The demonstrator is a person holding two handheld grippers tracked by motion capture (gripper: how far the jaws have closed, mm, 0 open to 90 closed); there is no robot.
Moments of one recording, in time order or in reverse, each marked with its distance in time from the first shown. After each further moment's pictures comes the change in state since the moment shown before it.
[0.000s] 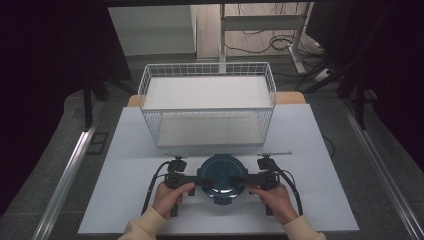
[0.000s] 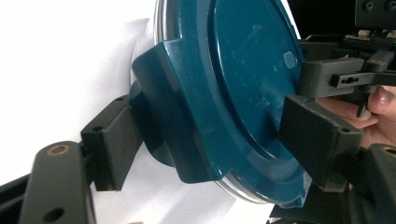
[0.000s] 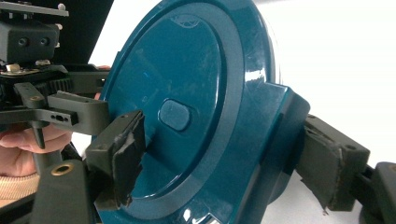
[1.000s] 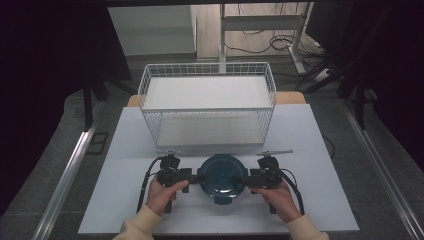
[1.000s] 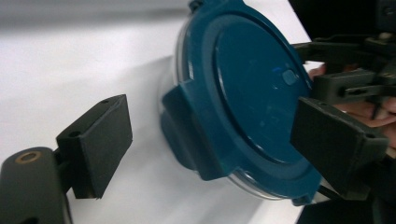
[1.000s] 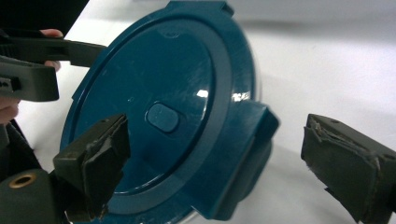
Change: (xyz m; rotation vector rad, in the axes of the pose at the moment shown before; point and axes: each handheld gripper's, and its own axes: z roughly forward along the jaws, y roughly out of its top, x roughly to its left) left arm -0.007 0.004 -0.022 -0.079 0.091 0.124; right arm 0.009 0.002 -0.009 -0.037 -0.127 -0.168
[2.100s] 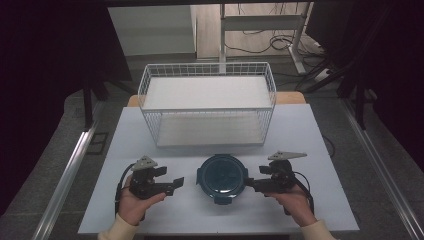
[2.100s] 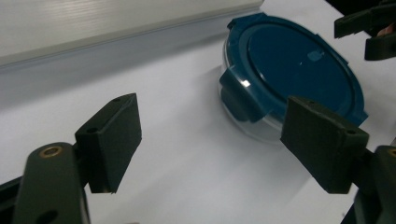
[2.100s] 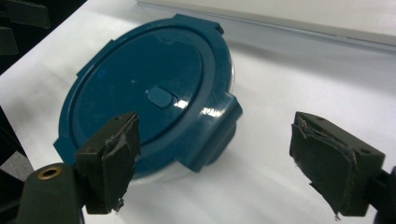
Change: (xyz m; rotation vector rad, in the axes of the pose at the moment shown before) left arm -0.010 -0.025 -0.068 -0.134 0.247 0.244; right arm 0.000 -0.006 -0.038 -0.072 -0.059 -0.201
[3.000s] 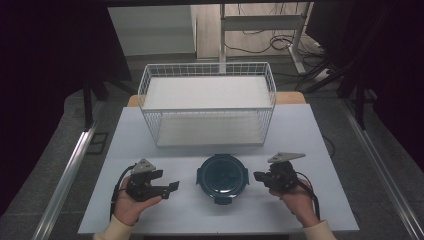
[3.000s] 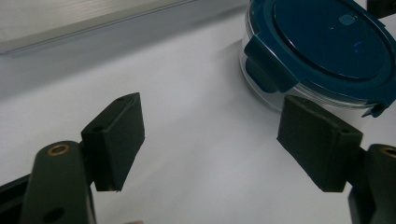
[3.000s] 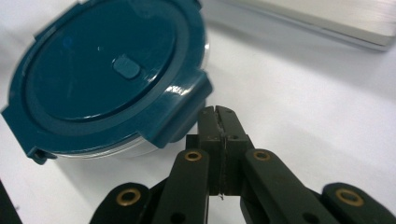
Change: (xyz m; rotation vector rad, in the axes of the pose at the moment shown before) left arm 0.013 -0.014 -0.001 0.054 0.042 0.058; right arm -0.008 -0.005 -0.003 0.056 -0.080 -0.088
